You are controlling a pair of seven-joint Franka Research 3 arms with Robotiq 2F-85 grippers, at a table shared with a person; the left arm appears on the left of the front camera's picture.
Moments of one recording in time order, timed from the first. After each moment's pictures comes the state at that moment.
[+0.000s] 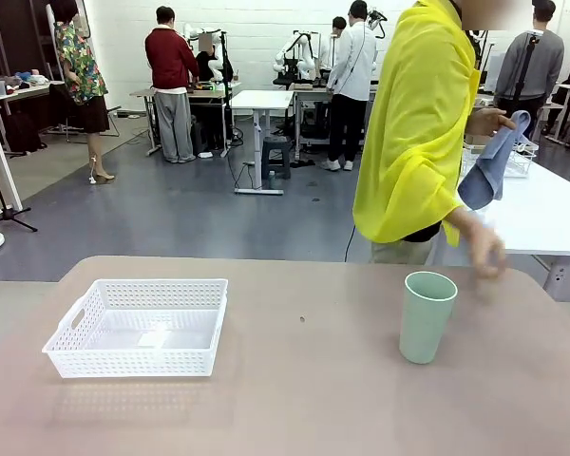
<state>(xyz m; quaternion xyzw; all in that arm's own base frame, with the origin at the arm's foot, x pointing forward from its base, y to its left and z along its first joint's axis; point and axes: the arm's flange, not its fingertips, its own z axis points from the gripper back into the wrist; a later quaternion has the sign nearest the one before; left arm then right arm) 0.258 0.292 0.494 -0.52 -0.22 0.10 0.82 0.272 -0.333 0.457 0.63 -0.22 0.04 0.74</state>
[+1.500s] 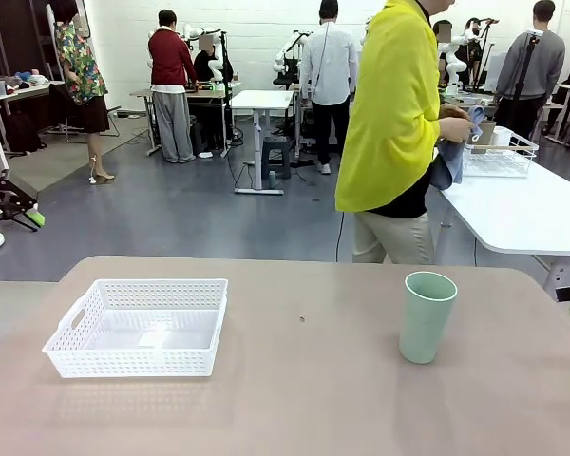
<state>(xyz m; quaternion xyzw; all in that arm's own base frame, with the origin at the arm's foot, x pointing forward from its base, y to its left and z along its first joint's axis) 0.399 0.102 0.524 -0.14 -0.19 0.15 0.96 0.377 -0.157 0.369 0.40 -0.39 0.39 0.73</state>
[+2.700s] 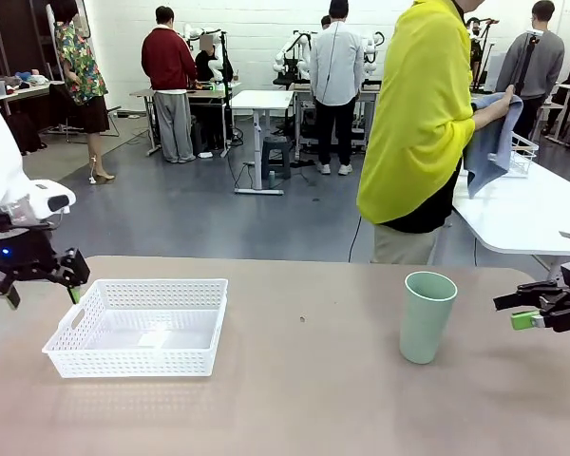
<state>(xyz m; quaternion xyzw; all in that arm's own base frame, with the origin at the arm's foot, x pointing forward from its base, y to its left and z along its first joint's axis) 0.388 -0.003 0.429 0.02 -0.08 0.12 0.99 0.420 -0.081 0.334 0.45 -0.33 0.45 0.69</state>
